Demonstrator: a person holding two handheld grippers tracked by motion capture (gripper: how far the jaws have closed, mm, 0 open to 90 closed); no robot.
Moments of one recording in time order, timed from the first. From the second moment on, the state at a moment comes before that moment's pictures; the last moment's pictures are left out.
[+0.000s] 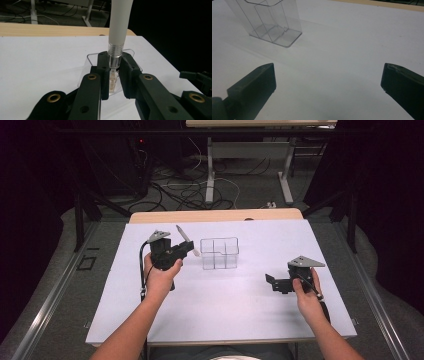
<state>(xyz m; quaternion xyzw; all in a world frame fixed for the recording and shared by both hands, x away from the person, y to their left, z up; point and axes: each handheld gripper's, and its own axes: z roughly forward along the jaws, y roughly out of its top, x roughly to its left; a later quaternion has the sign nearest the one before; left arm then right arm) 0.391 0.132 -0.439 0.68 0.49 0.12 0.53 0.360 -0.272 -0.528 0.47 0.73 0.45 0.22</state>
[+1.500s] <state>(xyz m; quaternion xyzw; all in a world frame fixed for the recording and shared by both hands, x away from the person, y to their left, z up) 0.440 0.070 -0.439 0.73 0.49 0.16 0.44 0.364 -0.274 -0.537 0.48 0.73 0.45 0.19</state>
